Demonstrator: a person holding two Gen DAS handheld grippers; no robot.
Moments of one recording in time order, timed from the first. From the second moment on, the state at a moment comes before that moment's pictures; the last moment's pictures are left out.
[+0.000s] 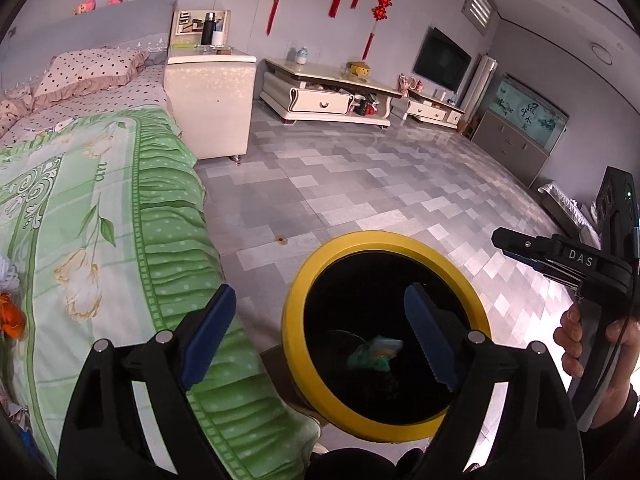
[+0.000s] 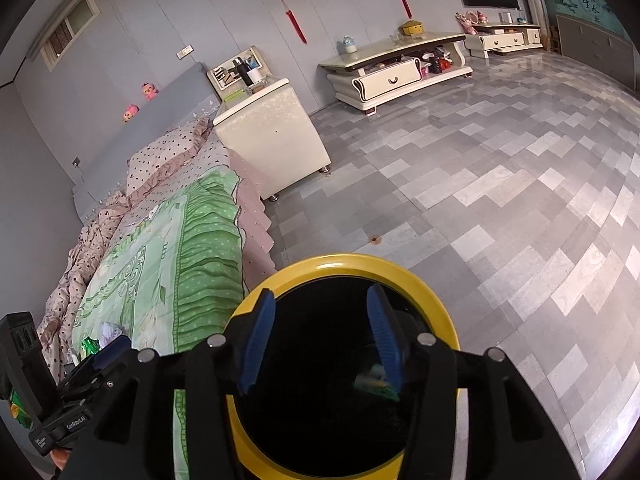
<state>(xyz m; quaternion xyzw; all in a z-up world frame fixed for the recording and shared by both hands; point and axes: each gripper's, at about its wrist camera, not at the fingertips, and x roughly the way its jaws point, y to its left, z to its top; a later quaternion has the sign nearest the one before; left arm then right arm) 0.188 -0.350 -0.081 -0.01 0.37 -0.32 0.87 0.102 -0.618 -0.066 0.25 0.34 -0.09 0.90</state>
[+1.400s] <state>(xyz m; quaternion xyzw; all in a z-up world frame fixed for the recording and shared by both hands) 0.257 0.071 -0.060 -0.08 0.34 0.03 0.94 0.288 -0.271 -0.024 0.12 0.38 0.19 0.90</state>
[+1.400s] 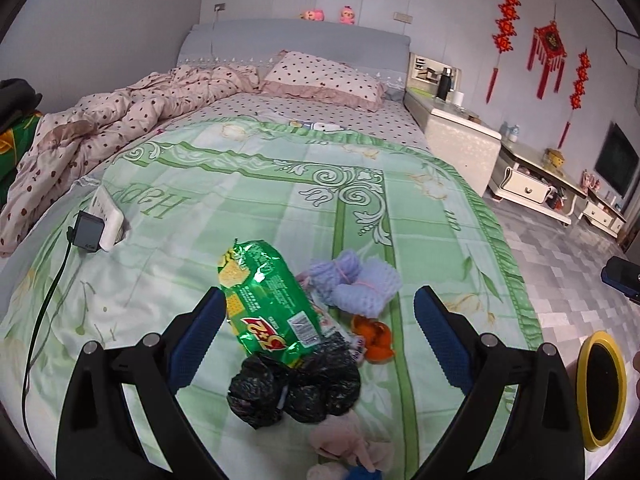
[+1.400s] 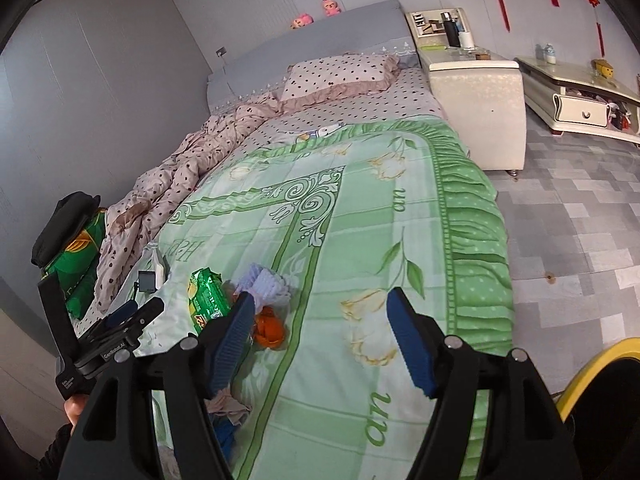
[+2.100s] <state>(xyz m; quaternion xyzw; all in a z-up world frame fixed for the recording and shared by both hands) 0.332 0.139 -0.154 -0.12 0.39 0.09 0.91 0.403 -0.138 -0.139 0.15 0.51 0.27 0.80</state>
